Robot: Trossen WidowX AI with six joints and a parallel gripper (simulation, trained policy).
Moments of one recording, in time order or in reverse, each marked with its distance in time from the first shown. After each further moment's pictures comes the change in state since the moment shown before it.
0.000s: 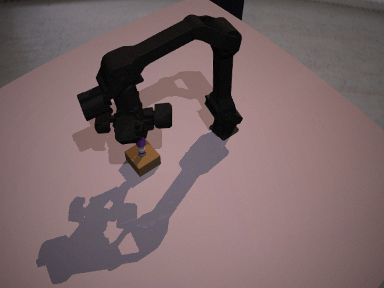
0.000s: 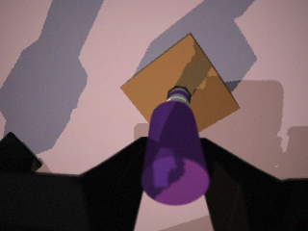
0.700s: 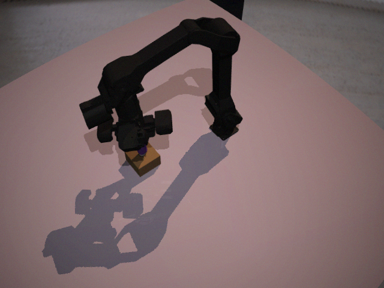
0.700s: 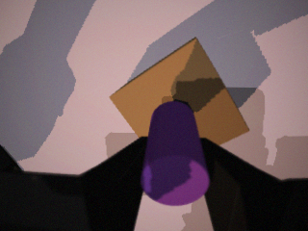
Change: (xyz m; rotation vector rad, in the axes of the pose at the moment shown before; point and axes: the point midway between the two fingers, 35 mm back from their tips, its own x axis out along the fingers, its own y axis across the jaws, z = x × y) arm 0.033 -0.002 0.001 -0.057 -0.007 0.020
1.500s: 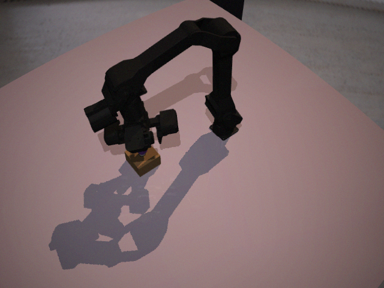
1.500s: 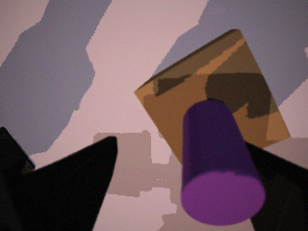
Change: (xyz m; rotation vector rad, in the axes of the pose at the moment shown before) arm 0.012 0.015 -0.005 -0.024 0.010 0.055
